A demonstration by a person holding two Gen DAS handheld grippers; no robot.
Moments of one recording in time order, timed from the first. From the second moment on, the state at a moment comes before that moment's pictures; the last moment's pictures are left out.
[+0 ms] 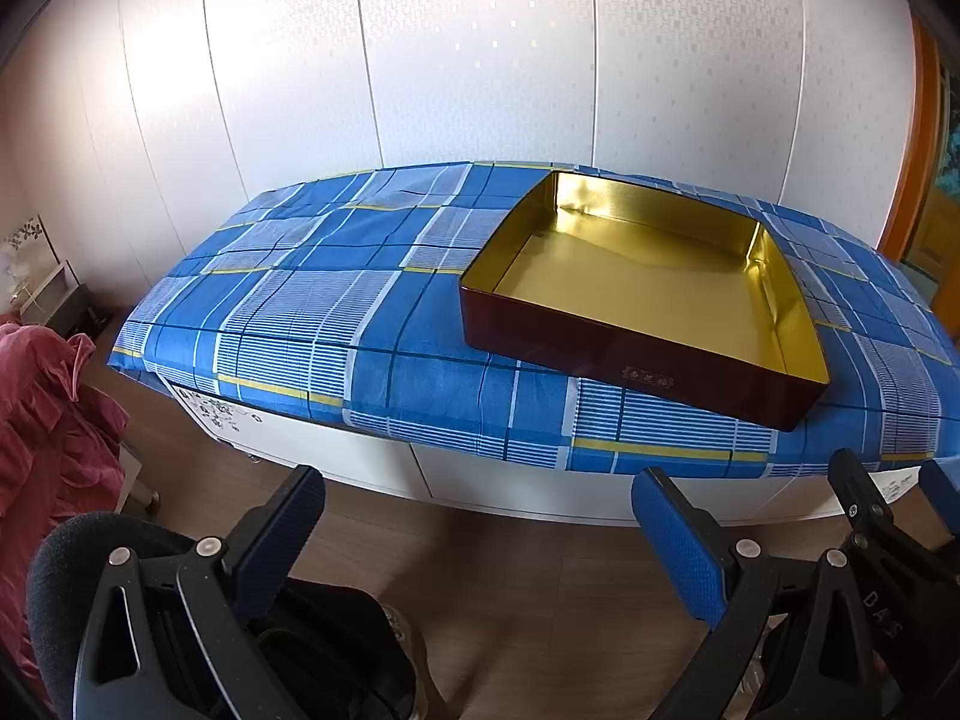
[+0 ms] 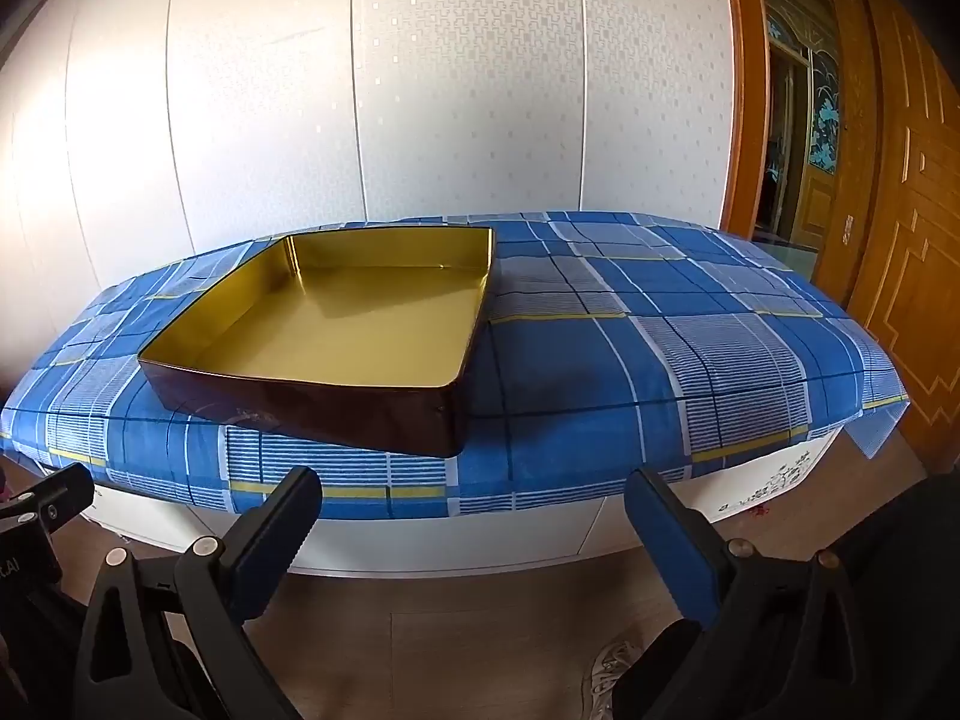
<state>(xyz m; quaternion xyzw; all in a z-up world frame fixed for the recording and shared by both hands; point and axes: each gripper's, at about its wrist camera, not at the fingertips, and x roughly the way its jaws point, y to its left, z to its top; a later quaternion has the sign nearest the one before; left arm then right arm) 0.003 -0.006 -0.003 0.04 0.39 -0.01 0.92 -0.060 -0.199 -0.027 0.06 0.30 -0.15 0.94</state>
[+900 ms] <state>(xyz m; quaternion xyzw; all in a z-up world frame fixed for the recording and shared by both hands) 0.004 -0.005 -0.005 0.03 0.39 -0.01 0.92 -0.059 -0.199 -0.027 0.06 0.30 -0.15 0.94</state>
